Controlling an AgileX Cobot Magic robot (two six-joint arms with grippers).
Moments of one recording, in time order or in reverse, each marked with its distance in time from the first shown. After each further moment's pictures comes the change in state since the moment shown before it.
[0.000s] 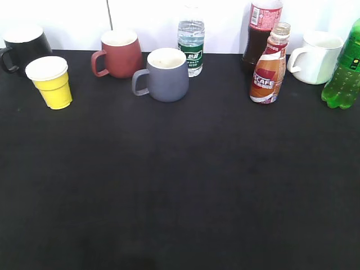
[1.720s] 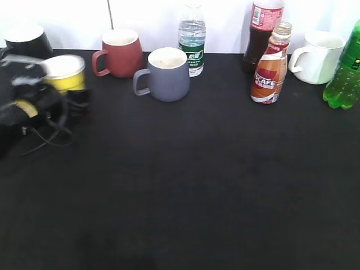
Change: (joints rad) left arm -0.186 1.927 -0.243 0.165 -1.897 0.017; right arm 0.000 0.000 0.000 0.000 0.000 0.000
